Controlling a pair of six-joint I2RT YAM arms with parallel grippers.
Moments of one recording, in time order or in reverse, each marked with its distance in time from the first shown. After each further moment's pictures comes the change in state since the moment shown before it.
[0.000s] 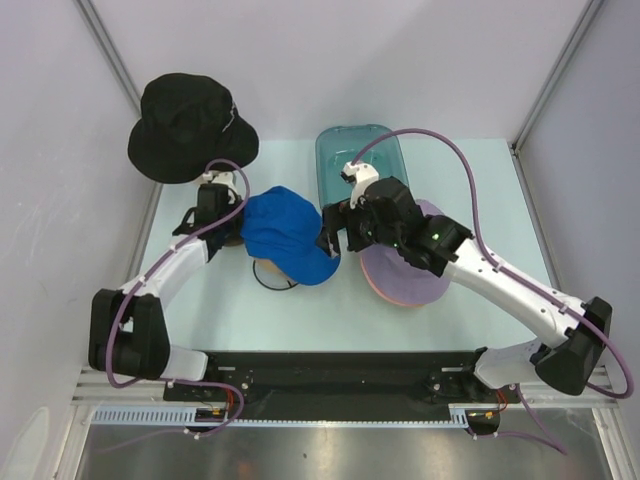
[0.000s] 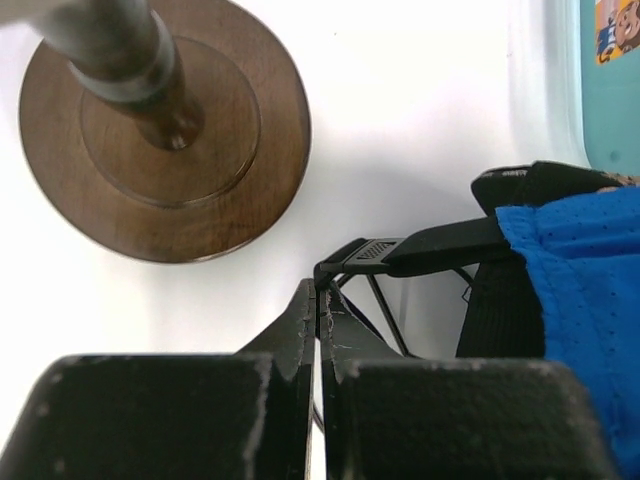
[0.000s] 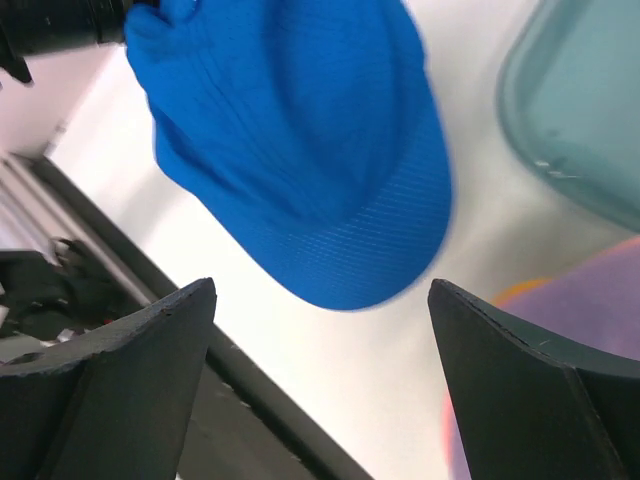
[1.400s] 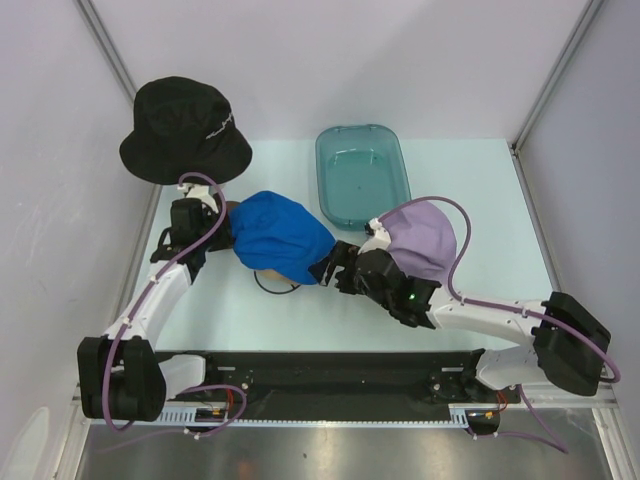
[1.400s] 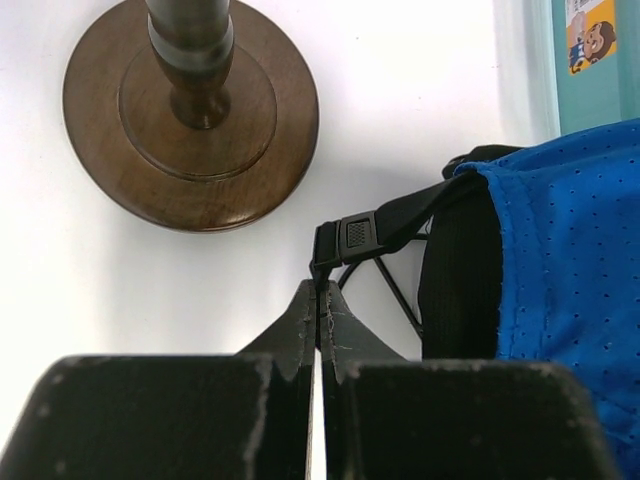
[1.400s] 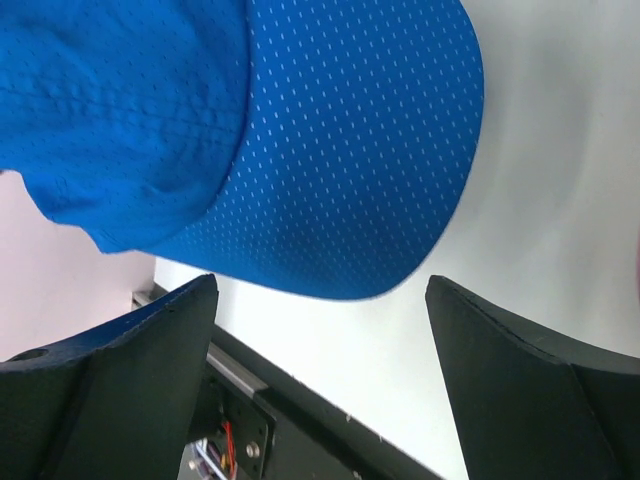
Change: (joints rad) left arm 0.124 -0.236 -0.151 0.003 0.111 0.018; right arm 0.166 -0.037 -0.635 0.674 0.267 0.684
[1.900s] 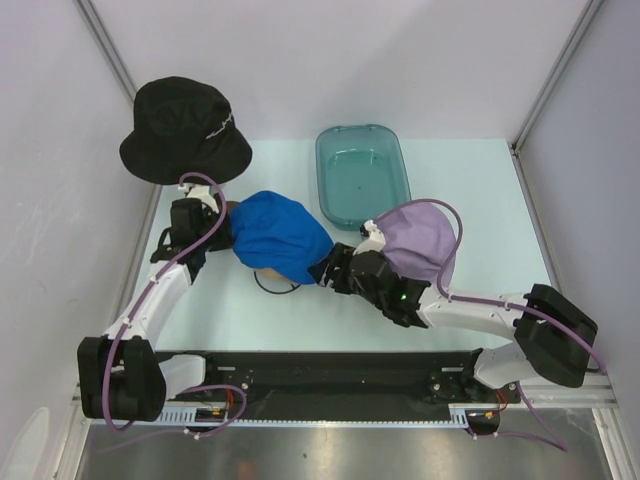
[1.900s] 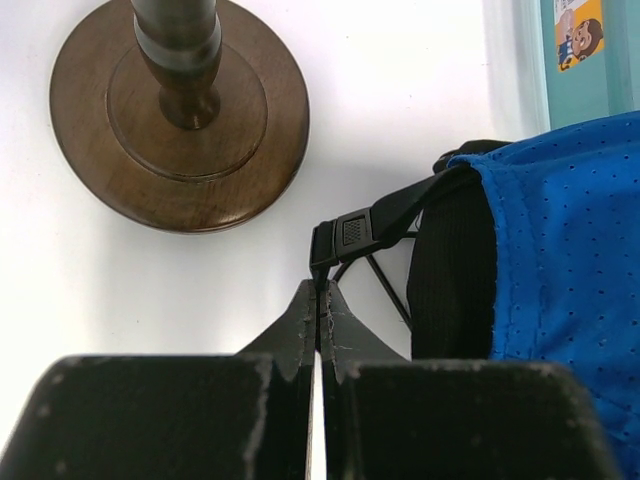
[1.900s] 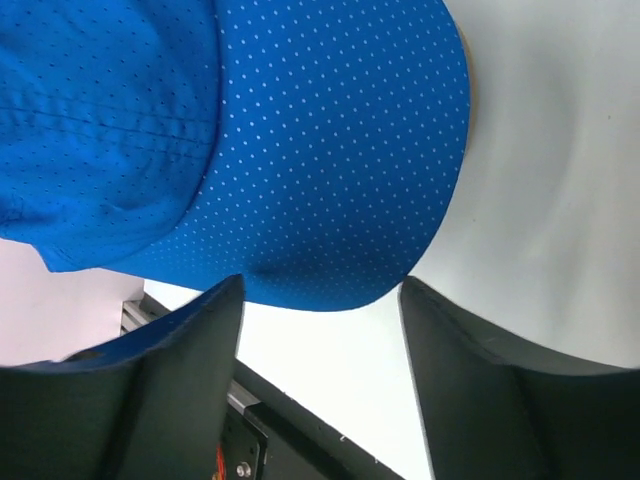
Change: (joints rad) left arm 0.000 0.000 -0.002 0.005 0.020 -0.002; right arm 0.002 0.082 -0.017 0.116 0.017 0.005
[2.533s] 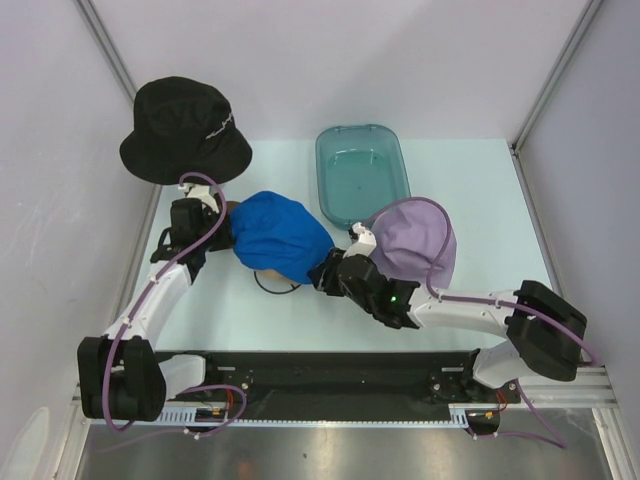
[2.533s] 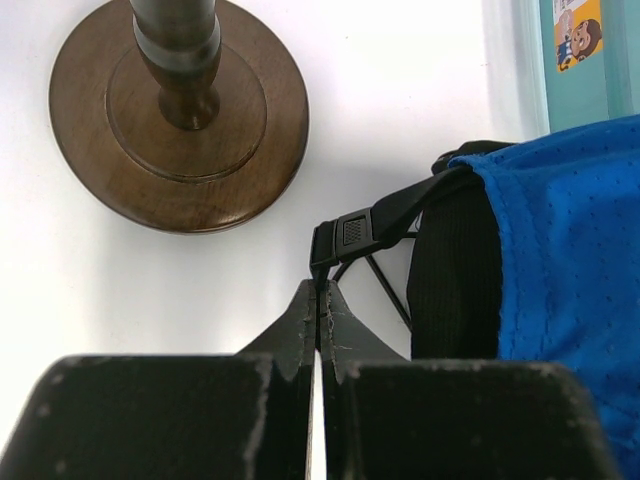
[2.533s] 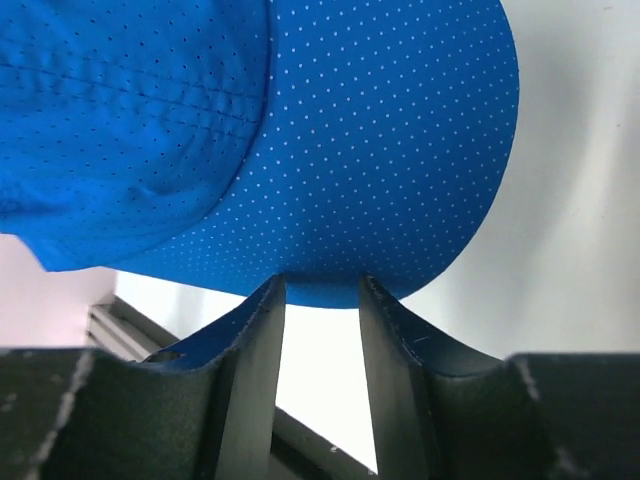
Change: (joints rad) left arm 0.000 0.000 0.000 0.002 0.002 0.000; right arm 0.062 0.047 0.056 -0.032 0.091 -0.037
